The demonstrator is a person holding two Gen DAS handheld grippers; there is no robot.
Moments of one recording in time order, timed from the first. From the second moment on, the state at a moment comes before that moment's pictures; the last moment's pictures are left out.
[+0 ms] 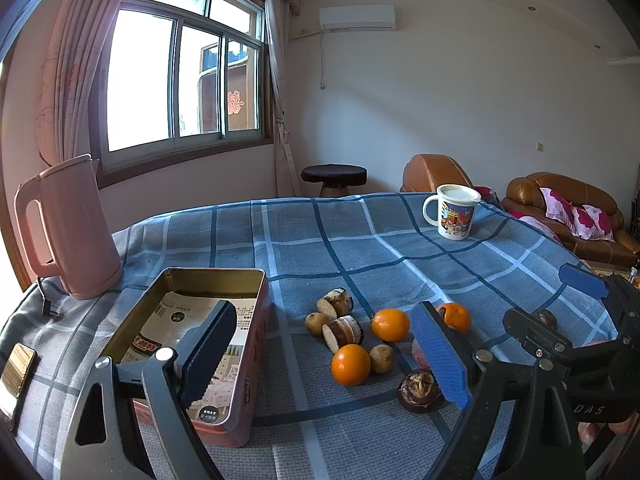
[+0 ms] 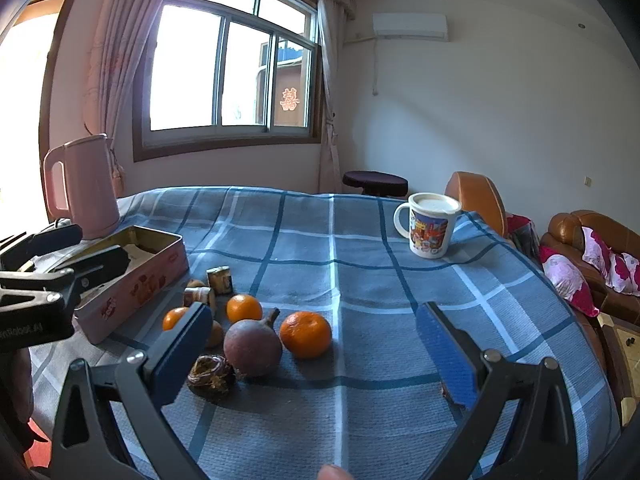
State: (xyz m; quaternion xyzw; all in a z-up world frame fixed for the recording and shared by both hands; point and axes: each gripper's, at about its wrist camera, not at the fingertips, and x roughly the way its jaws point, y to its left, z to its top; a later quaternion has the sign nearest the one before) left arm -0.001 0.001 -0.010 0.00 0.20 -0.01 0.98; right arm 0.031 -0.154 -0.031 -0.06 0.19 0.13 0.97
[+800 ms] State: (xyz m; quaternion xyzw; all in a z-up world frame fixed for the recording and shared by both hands) left arm 0.011 -0.009 -0.032 0.00 0.23 -0.02 0.97; right arm 0.035 -0.182 -0.042 -0.04 0.20 0.11 0.97
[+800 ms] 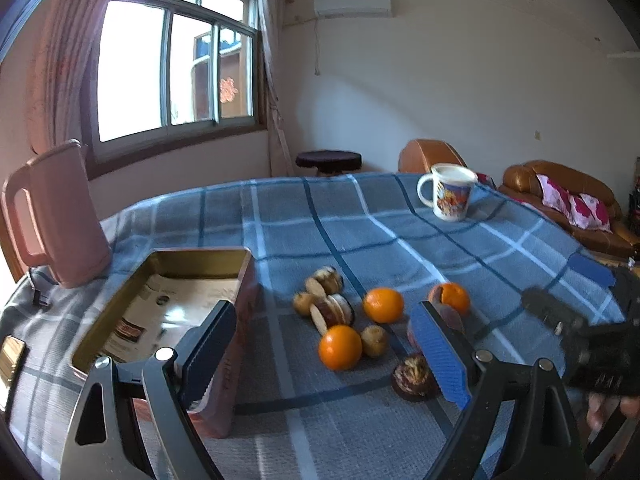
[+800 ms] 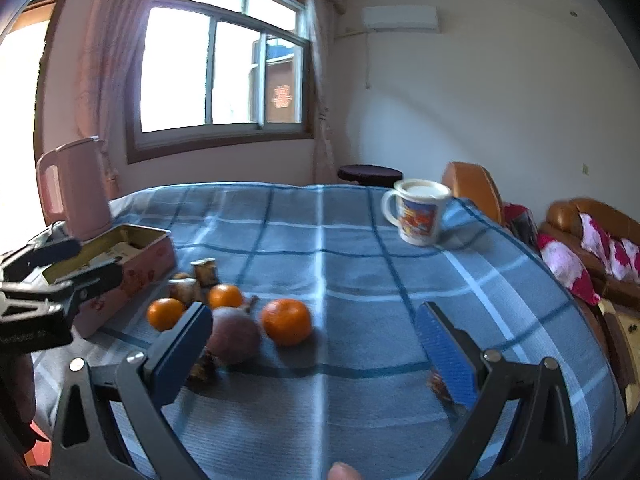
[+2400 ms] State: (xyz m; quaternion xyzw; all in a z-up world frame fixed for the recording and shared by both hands) left arm 0.043 -0.056 -0.084 0.00 0.37 -0.19 0.91; right arm 0.088 -0.256 -0.103 -0.05 0.32 0.03 0.94
